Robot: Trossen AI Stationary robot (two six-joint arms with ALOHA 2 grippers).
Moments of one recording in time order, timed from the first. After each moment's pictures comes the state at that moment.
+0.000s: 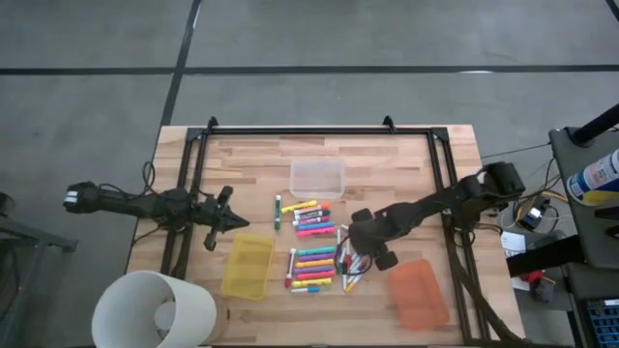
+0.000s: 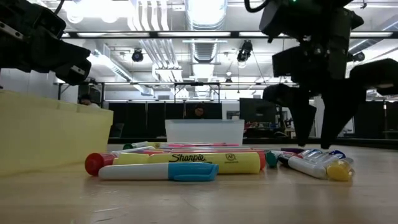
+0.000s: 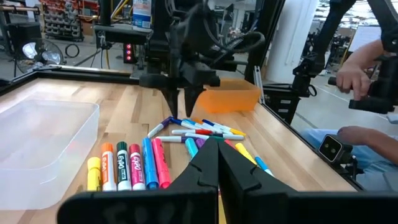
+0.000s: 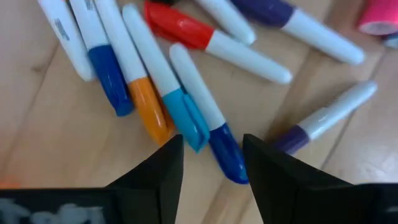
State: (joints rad) left arm -0.11 0.29 0.01 0.18 0.08 -0.13; right arm 0.23 1.66 0.91 -0.57 -0.02 -0.19
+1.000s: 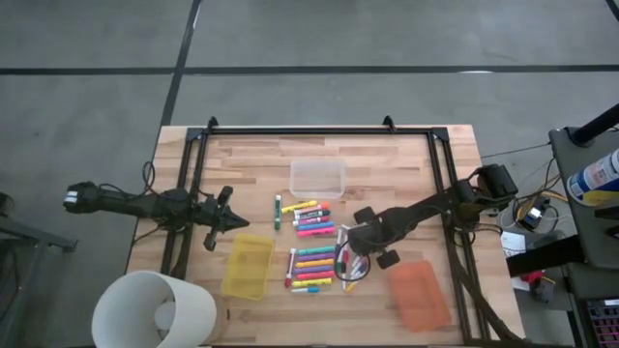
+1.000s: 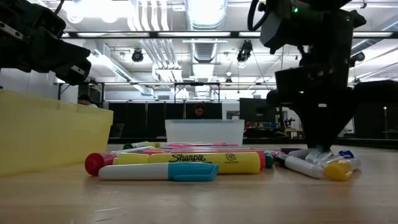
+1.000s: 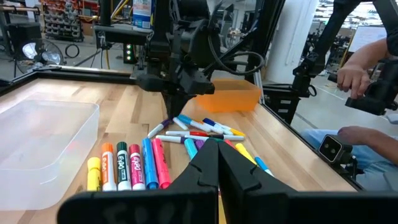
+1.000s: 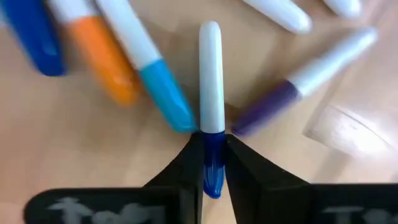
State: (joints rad) left arm -0.11 0.29 0.01 0.18 0.08 -0.13; right arm 0.25 1.71 0.94 -0.69 0.12 -0.16
